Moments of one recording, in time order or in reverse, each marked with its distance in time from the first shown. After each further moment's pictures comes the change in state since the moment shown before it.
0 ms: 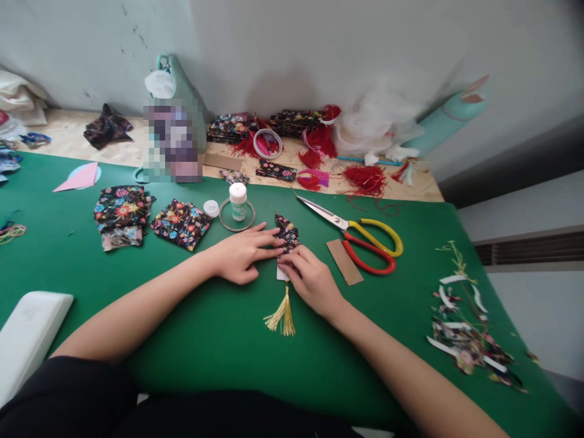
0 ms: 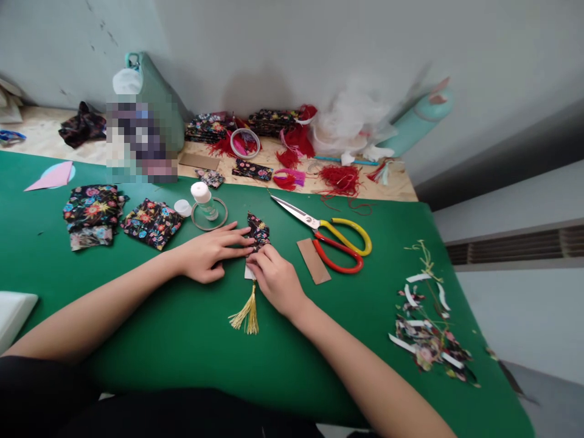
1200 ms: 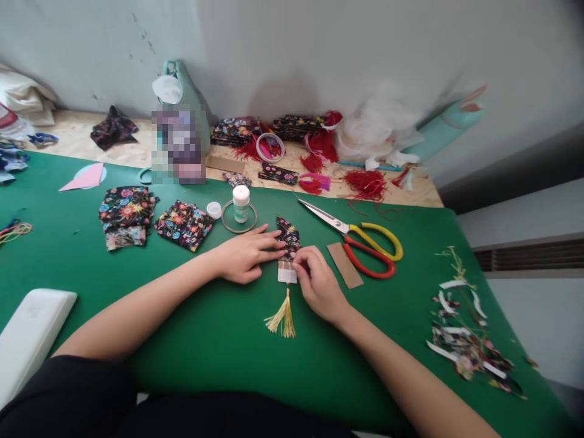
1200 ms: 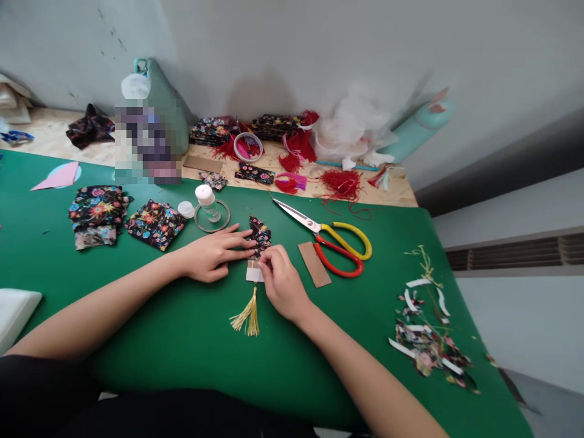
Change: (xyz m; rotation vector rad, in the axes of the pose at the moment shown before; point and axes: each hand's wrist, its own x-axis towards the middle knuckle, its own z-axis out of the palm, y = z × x) left_hand 0.000 0.002 0.000 0.039 -0.021 -0.024; right_hand -0.003 0.001 -0.007 0.174 0.098 0.097
